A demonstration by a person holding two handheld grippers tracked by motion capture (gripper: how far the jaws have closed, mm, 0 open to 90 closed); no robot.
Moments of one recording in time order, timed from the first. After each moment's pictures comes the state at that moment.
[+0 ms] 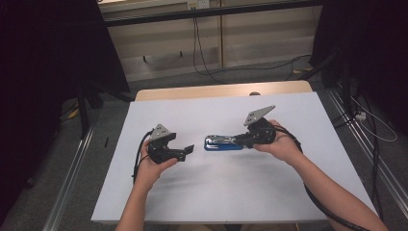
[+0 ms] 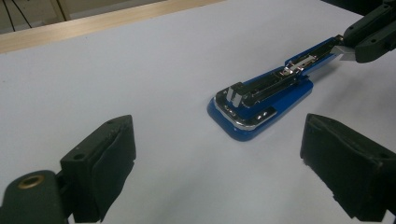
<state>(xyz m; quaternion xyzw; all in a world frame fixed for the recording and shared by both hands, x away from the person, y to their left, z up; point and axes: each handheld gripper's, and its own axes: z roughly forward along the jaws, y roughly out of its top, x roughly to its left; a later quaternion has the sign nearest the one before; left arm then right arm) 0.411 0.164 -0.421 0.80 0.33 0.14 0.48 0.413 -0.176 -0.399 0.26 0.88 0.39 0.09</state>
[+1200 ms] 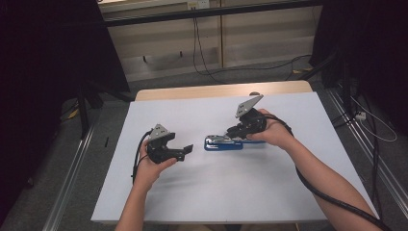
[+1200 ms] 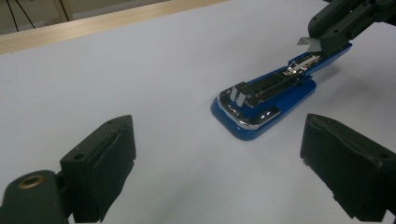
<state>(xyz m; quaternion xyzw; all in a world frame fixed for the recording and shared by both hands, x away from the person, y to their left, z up) 0.412 0.166 -0.421 0.80 0.34 0.15 0.48 0.454 -0.162 -0.397 0.19 0.90 0.39 0.07</state>
